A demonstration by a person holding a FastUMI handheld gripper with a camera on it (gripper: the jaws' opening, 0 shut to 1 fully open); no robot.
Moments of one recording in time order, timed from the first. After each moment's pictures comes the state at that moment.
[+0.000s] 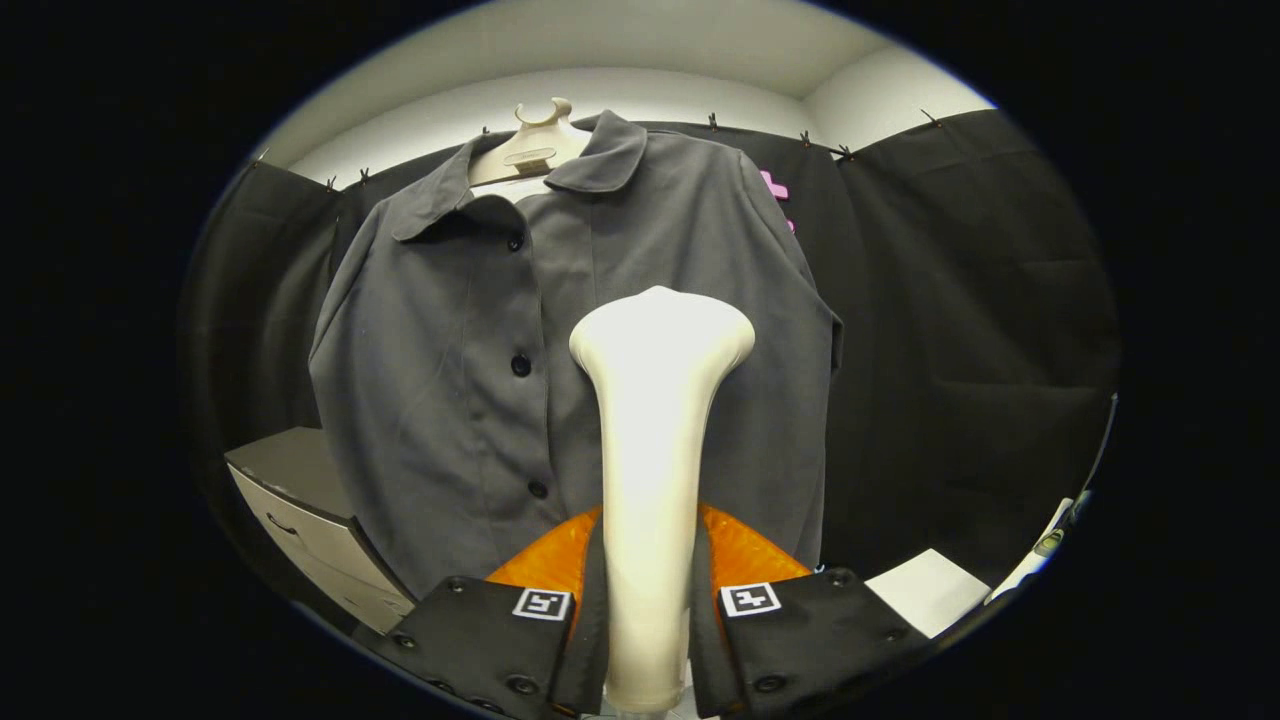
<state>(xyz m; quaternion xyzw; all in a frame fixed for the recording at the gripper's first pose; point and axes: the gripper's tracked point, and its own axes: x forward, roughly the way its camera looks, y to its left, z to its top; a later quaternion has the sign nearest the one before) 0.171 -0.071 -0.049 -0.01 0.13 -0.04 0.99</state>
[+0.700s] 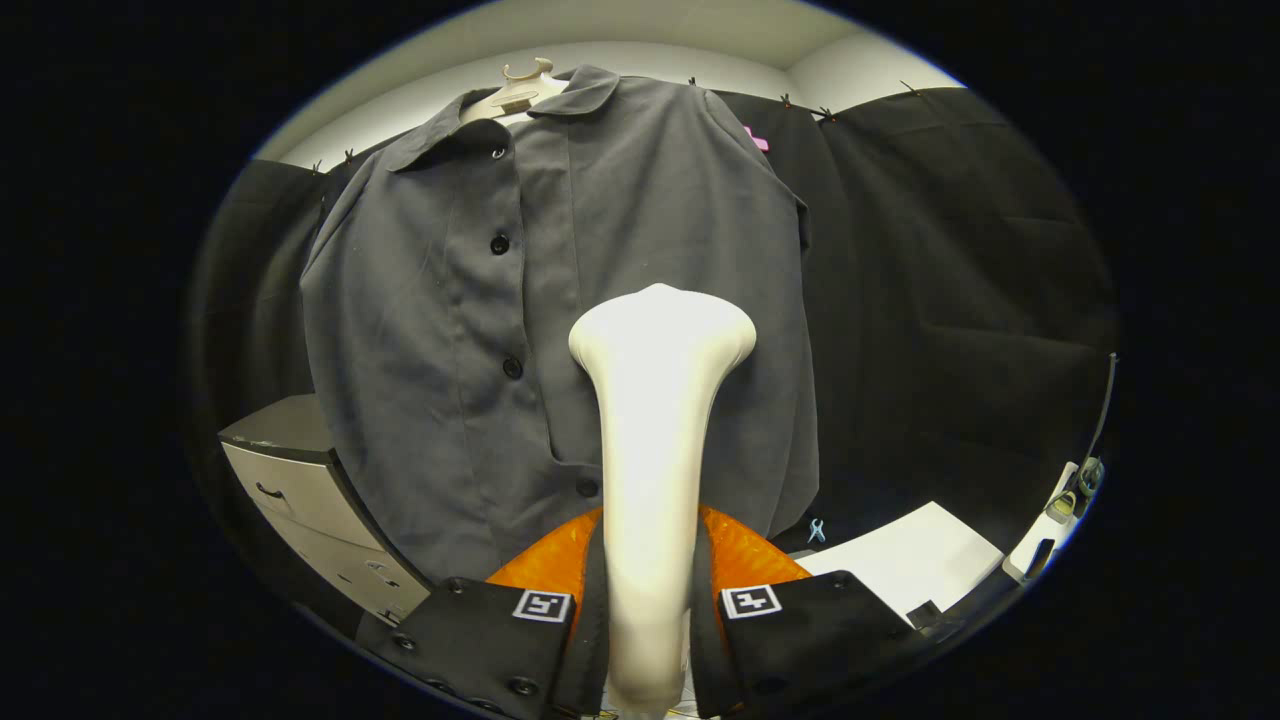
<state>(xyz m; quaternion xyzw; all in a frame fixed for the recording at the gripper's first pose) 0.133 -0.084 -0.131 0.01 0.19 -0.06 0.98</state>
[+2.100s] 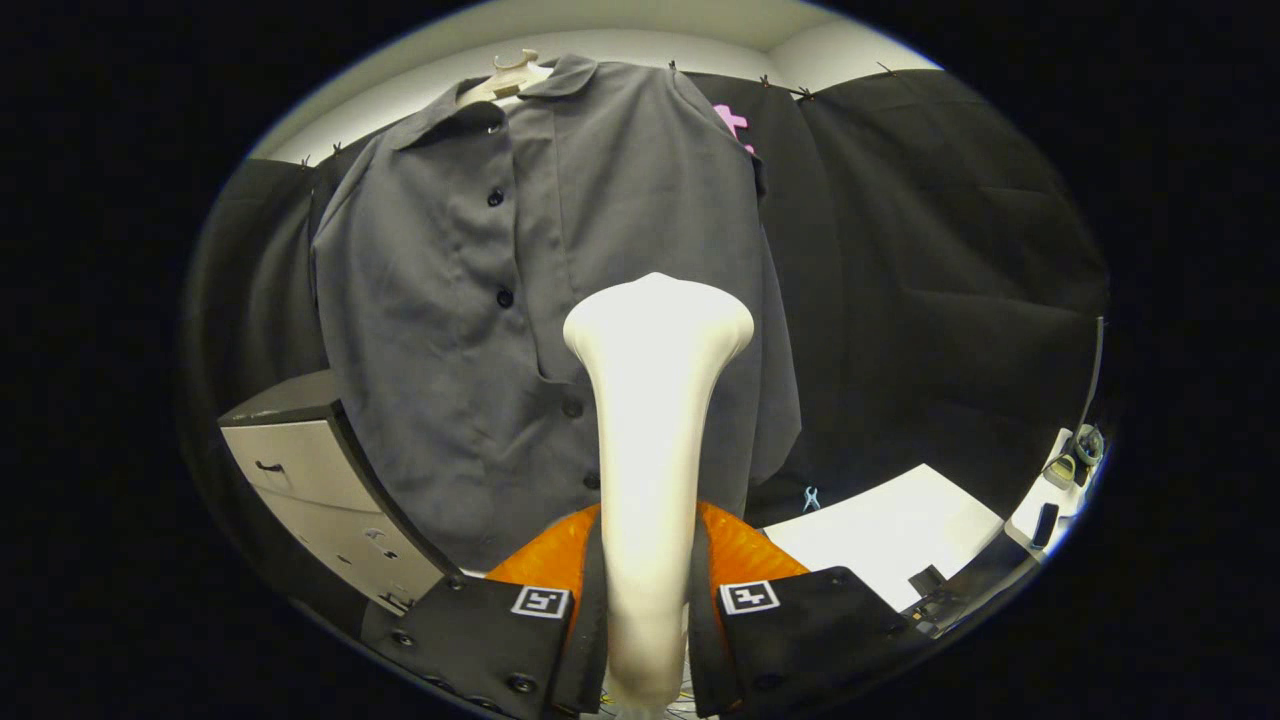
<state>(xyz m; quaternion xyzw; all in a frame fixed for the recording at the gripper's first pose) 0.083 -0.079 -0.143 0.03 0.21 -0.07 0.98</state>
